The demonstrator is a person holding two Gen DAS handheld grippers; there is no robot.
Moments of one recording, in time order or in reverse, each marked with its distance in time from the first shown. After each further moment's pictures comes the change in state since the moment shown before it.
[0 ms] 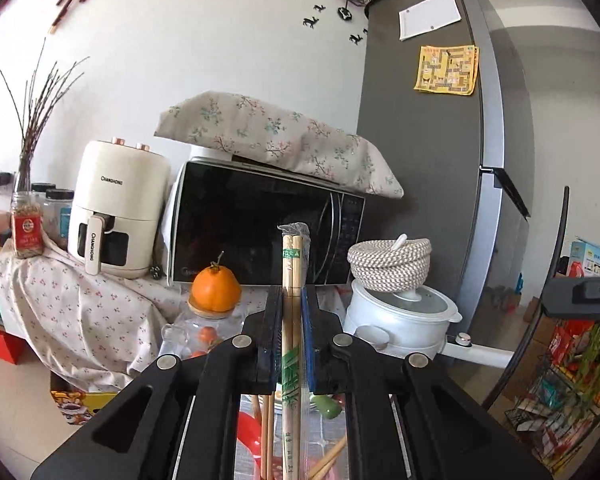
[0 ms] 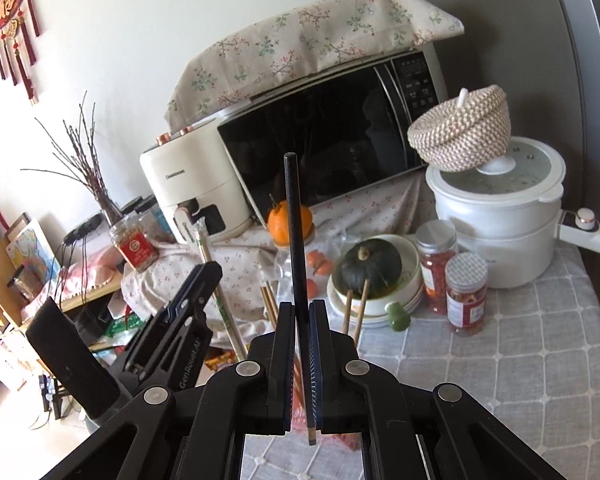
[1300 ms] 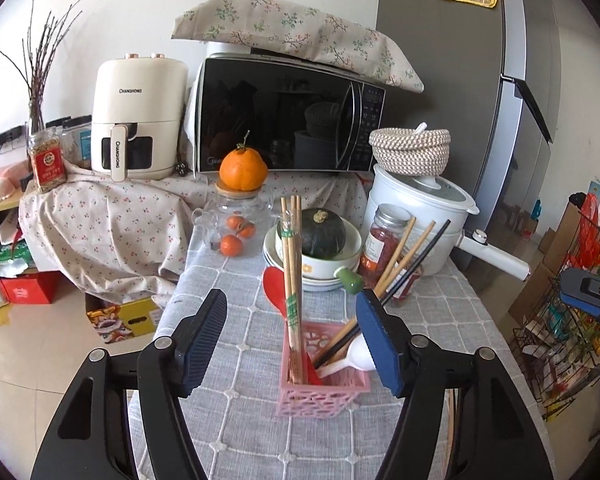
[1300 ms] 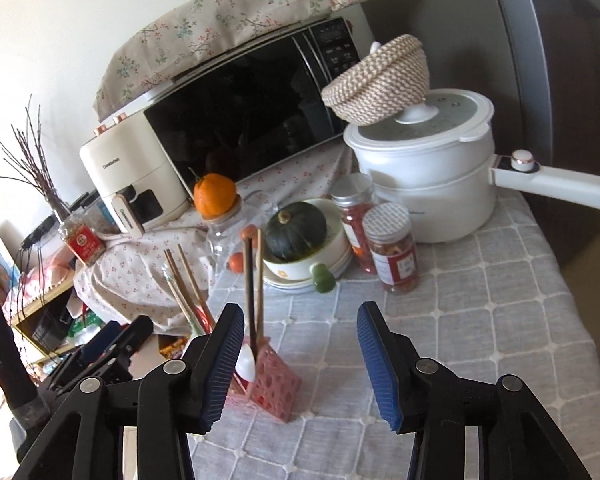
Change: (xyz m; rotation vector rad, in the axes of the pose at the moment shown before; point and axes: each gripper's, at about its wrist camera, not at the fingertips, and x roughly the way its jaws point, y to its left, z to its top) left arm -0.035 0.004 -0.036 0.032 0.415 0.073; right arm -0.007 -0.070 -0.049 0.092 0.054 -0.126
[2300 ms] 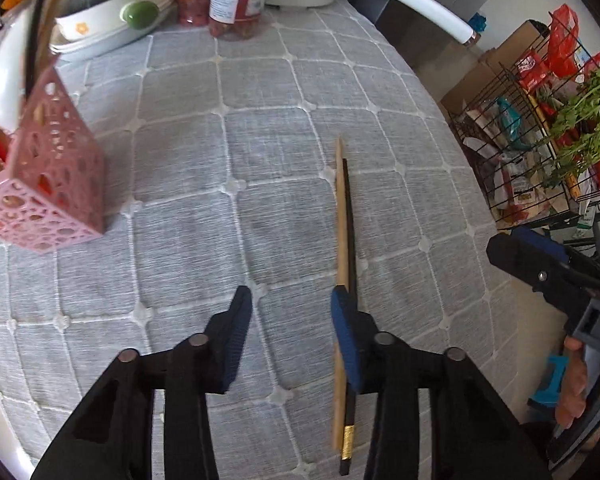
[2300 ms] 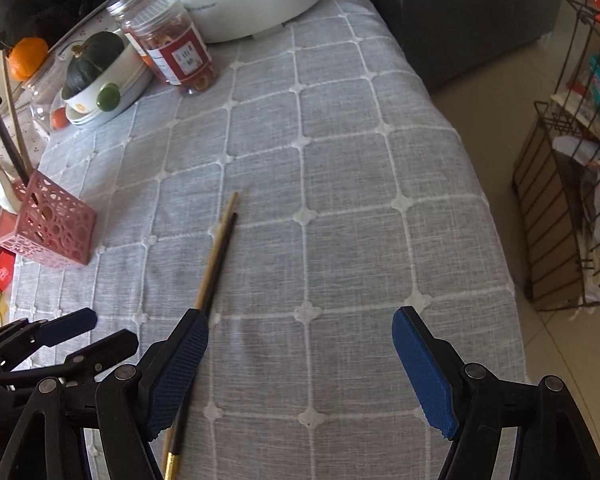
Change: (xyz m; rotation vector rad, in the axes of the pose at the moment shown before) left arm 0.107 -0.147 -0.116 0.183 0.833 -0.296; right arm 0.021 -0.133 -0.093 0.146 0.455 -0.329
